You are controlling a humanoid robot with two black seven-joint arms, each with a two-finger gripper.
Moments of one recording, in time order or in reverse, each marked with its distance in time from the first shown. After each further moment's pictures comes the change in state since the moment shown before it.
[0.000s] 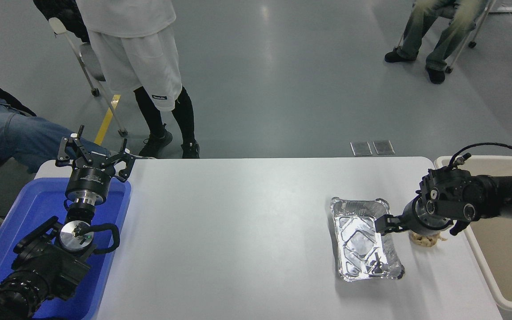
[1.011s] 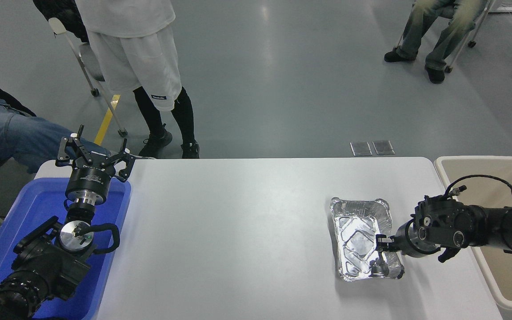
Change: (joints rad) left arm 0.000 0.000 -0.001 0.000 0.000 -0.001 0.000; right arm -0.134 0.014 0.098 -0.063 -0.002 -0.041 -0.019
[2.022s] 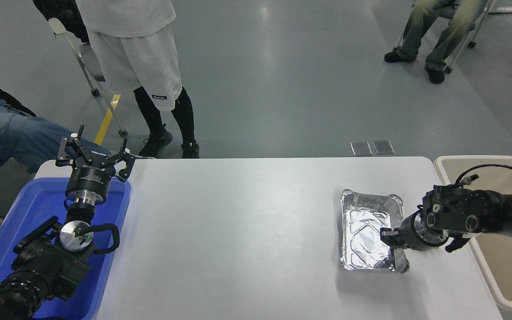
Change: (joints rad) left arm 0.000 0.000 0.001 0.000 0.000 -0.001 0.000; right arm 0.191 -0.098 -0.053 0.190 0.085 0.062 -0.005
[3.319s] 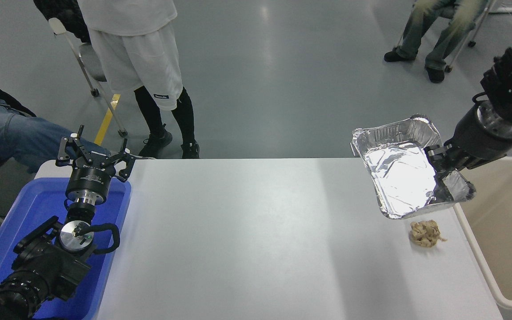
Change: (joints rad) left arm 0.000 0.000 0.000 0.000 0.001 0.000 0.000; right arm 0.826 -0.173 -0.218 0.299 -0.029 0.446 -0.021
